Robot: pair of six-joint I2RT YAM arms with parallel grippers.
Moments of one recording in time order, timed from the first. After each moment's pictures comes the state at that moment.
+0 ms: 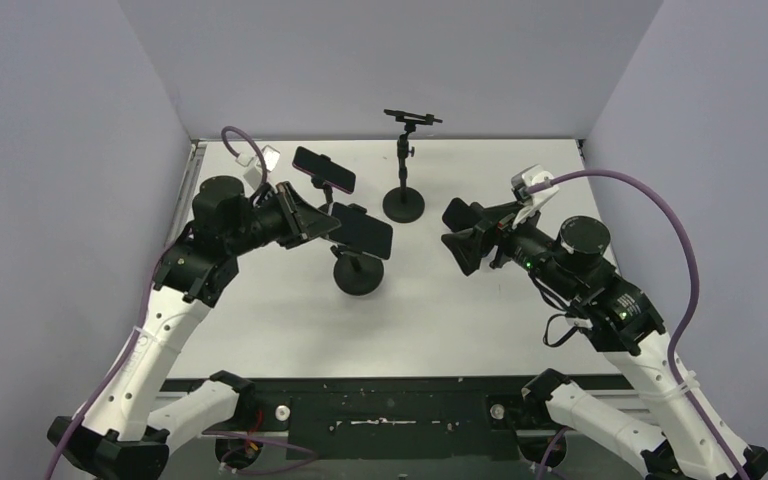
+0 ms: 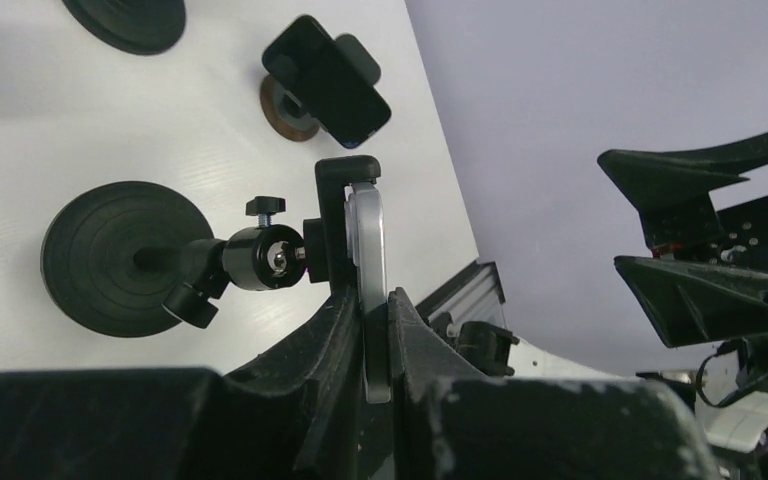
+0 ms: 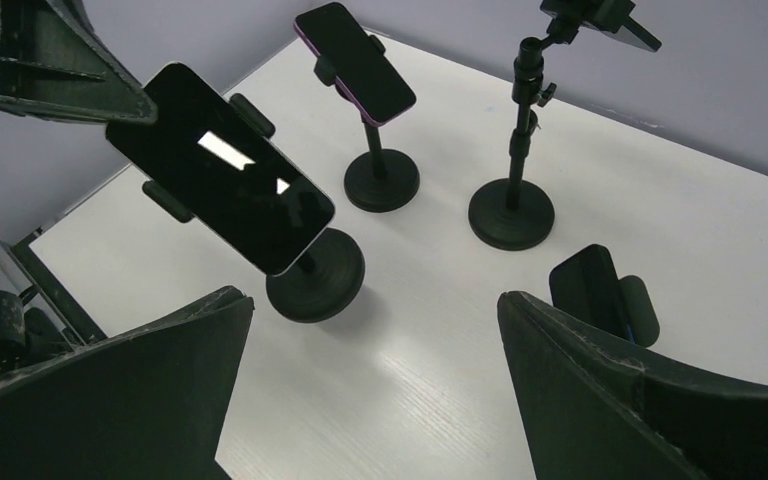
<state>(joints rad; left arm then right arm) -0.39 0.99 1.17 -0.49 0.41 -0.81 0.60 0.80 1.14 -0.48 -0.11 0.12</state>
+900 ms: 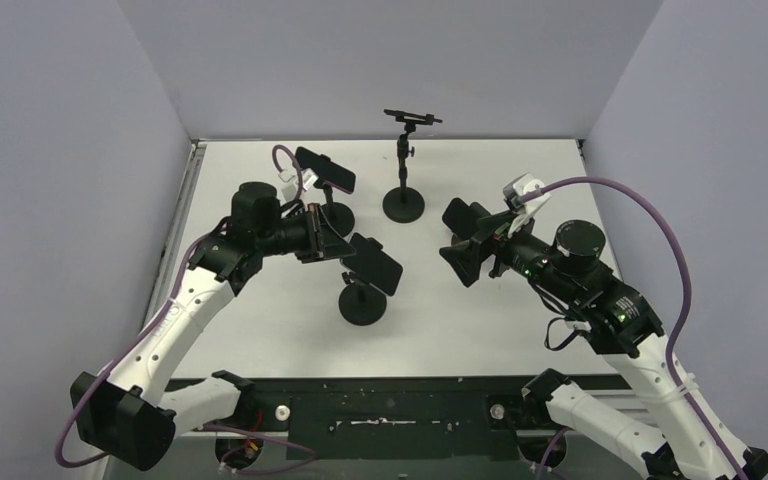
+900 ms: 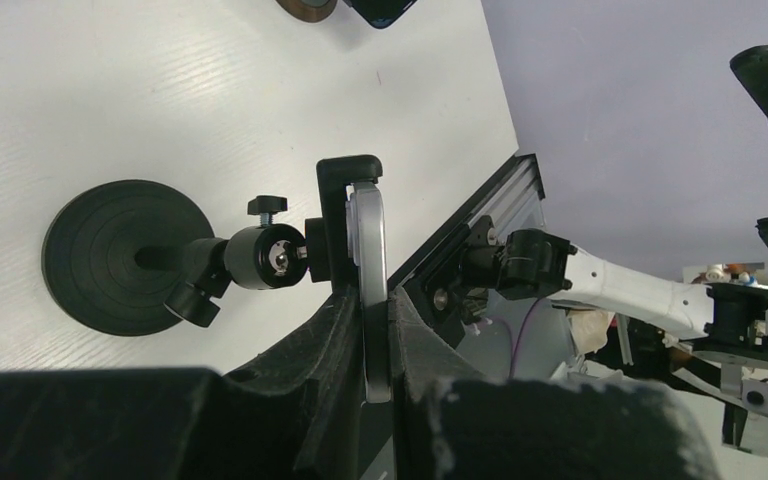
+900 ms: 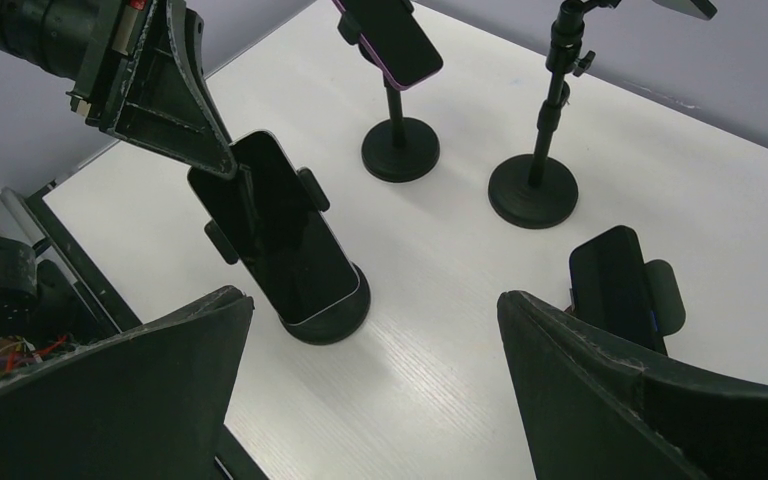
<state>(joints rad) -0.41 1.13 1.04 -0.44 0.61 -0.66 0.60 0.77 1.12 -0.53 -0.18 0.09</state>
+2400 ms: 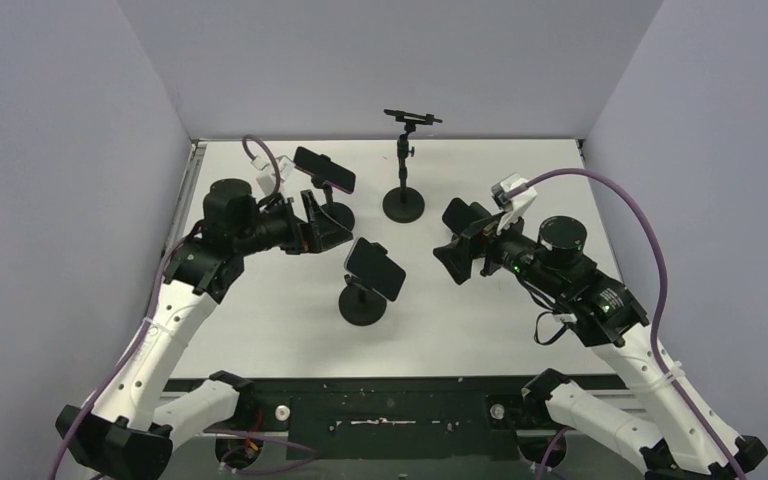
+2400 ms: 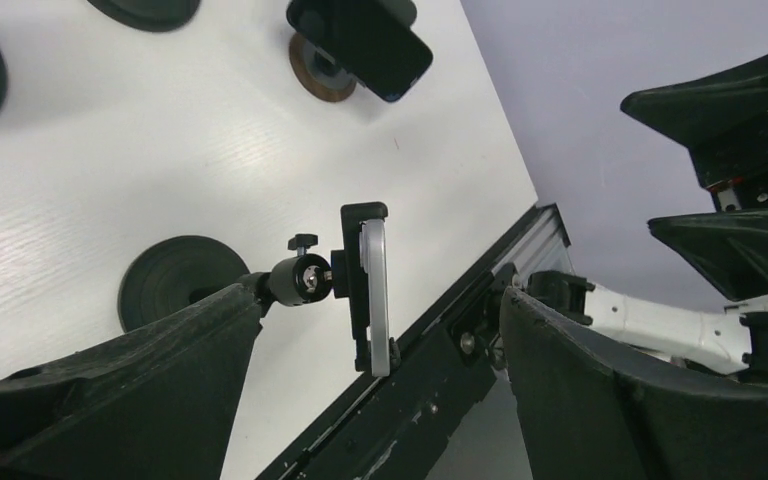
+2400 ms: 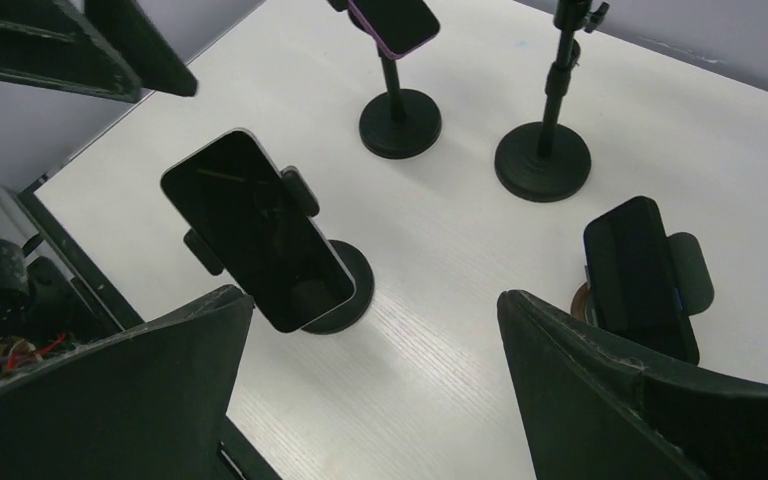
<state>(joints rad) -0.37 1.06 1.08 -0.45 0.57 -0.60 0.60 0.81 1.08 -0.51 -0.19 0.12</state>
